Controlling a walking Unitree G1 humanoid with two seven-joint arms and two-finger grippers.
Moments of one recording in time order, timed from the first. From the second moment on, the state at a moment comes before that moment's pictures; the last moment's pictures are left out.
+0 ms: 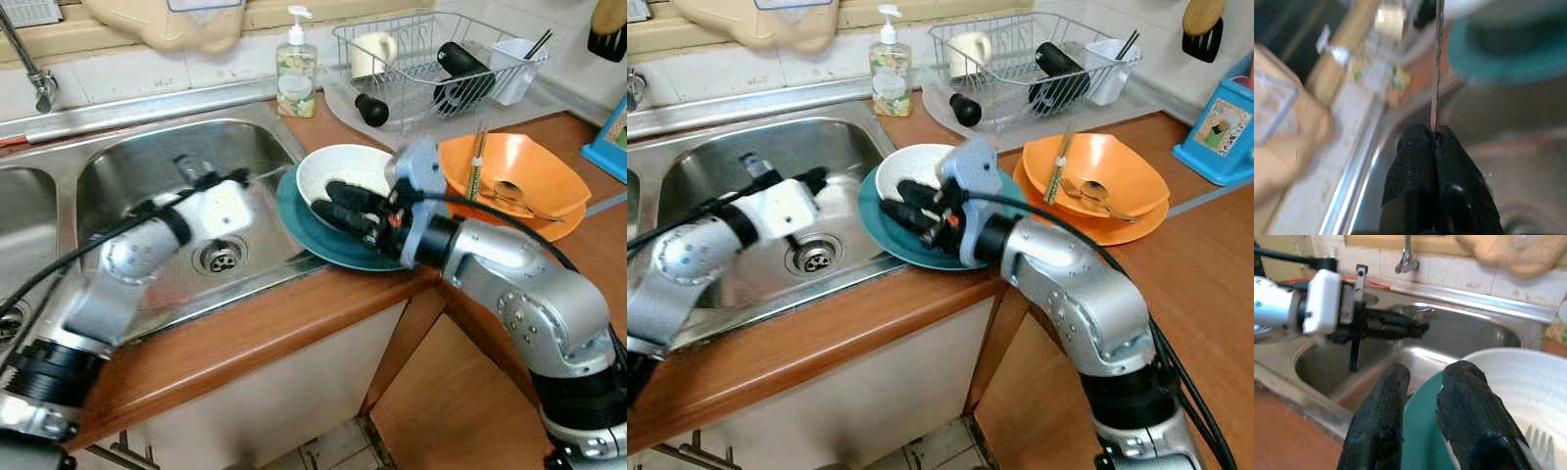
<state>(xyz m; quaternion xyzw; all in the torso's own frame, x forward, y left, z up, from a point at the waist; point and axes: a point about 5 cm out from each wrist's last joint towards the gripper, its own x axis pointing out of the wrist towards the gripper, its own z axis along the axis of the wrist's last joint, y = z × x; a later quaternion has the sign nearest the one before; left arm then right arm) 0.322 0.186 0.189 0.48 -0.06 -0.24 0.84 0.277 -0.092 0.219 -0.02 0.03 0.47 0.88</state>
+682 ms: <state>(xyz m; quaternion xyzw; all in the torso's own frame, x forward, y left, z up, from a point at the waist) 0.342 0.231 0.107 0.45 0.26 -0.25 0.82 0.265 -0.094 0.219 -0.07 0.03 0.49 0.87</state>
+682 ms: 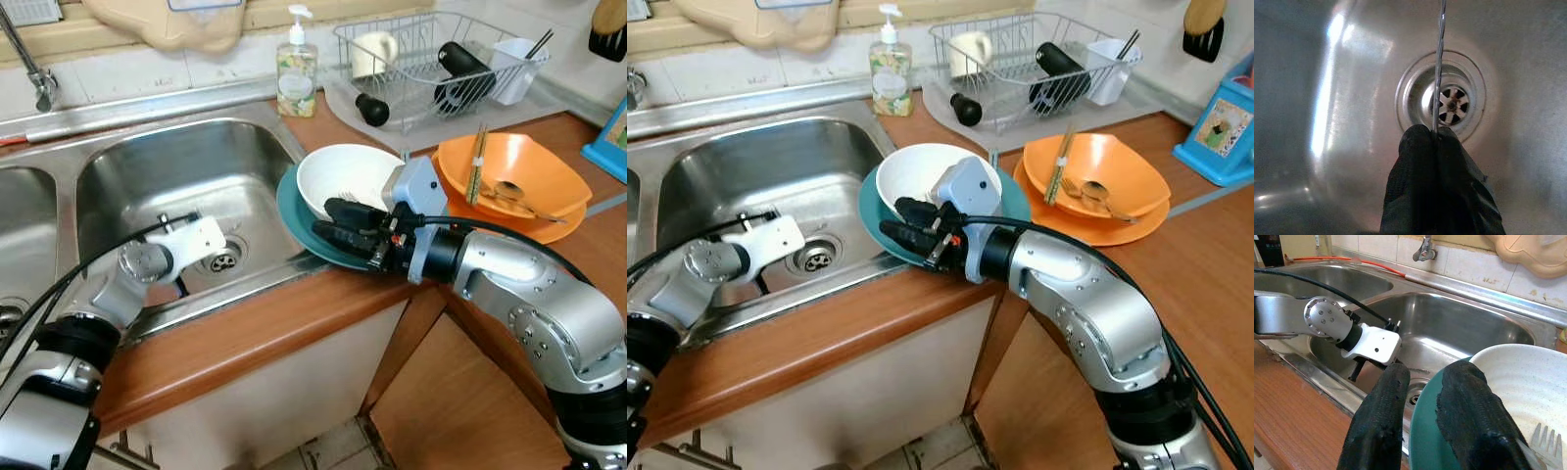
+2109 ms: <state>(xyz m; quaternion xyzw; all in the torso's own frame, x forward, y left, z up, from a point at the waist) 0.274 0.183 0.173 0.09 -0.01 -0.38 0.92 0.272 -0.170 0.215 0.01 0.00 0.34 0.94</state>
